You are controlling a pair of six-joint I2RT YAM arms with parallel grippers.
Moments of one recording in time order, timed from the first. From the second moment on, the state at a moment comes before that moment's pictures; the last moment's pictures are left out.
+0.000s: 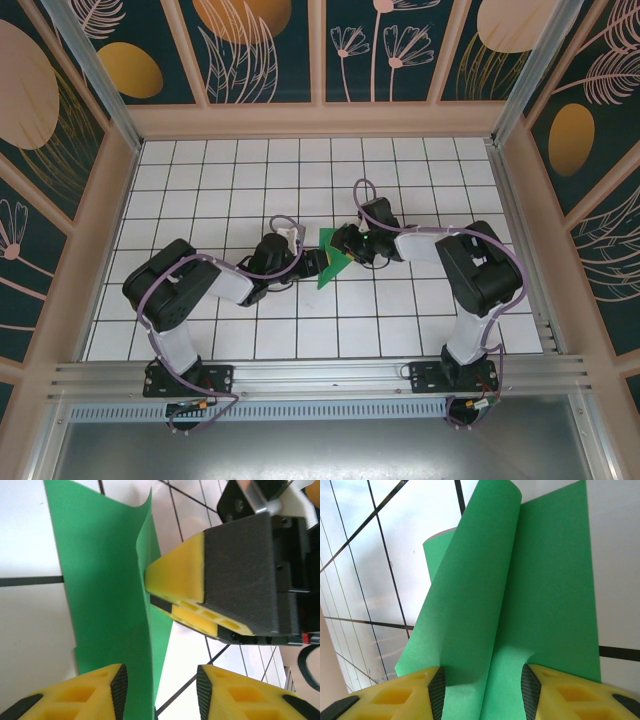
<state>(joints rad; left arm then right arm) -0.70 1.80 0.57 0.74 0.33 -0.91 0.52 1.81 0.88 0.03 -0.42 0.91</state>
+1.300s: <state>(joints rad) -0.69 1.88 0.72 0.55 0.39 -0.88 0.54 1.84 0.94 -0.05 -0.38 0.91</state>
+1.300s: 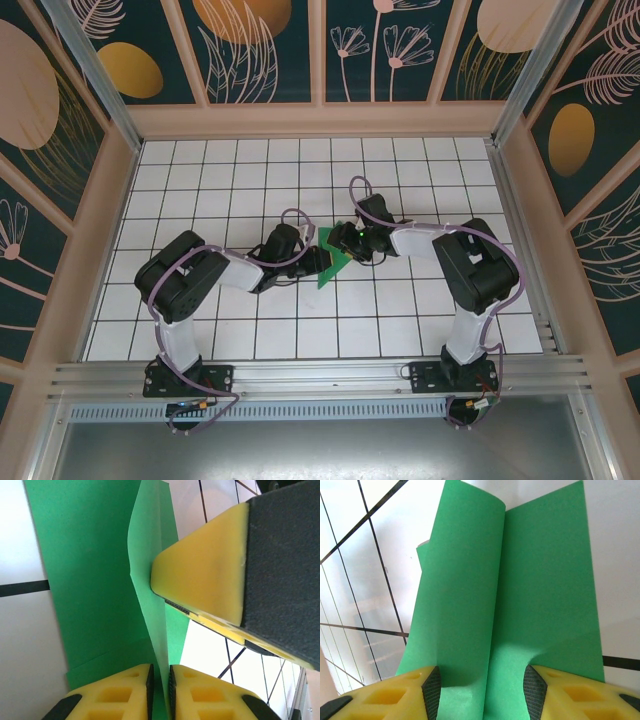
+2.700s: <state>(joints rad) -0.68 1.78 0.66 0.51 0.37 -0.87 0.58 1.89 1.07 -0.22 -0.29 0.94</state>
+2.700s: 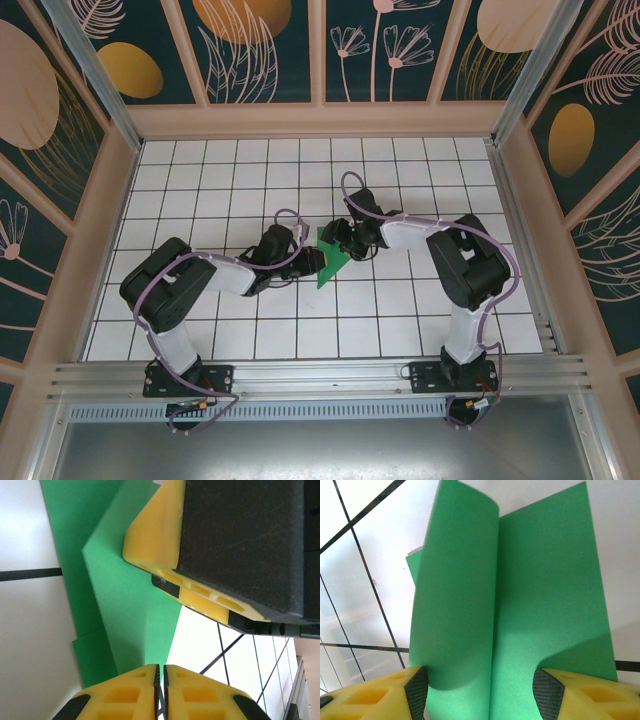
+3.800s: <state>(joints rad) -0.68 1.80 0.68 0.45 0.32 -0.86 0.58 1.90 1.07 -0.24 -0.27 0.89</state>
